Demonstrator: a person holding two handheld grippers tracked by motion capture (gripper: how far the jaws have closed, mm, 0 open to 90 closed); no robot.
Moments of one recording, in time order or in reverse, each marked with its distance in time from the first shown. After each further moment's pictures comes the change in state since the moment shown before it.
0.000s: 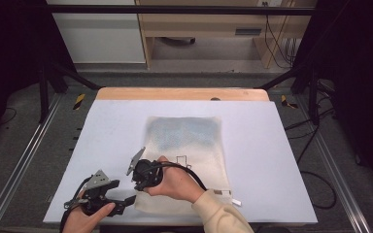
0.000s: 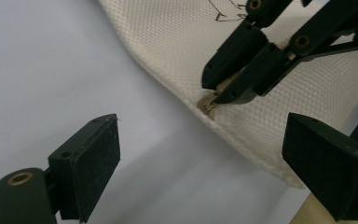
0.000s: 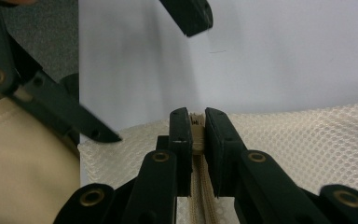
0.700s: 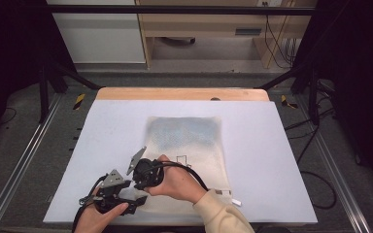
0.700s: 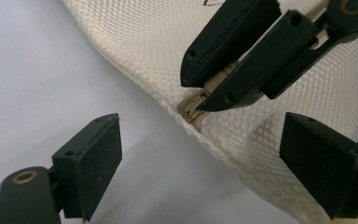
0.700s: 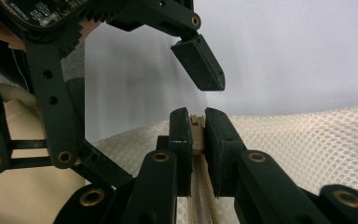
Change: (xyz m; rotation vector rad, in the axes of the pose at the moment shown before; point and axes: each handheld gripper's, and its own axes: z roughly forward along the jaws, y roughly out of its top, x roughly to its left) left arm -0.011 0.006 0.027 0.047 -0.014 0.029; right arm 0.004 0.002 -0.011 -0.025 -0.018 -0.012
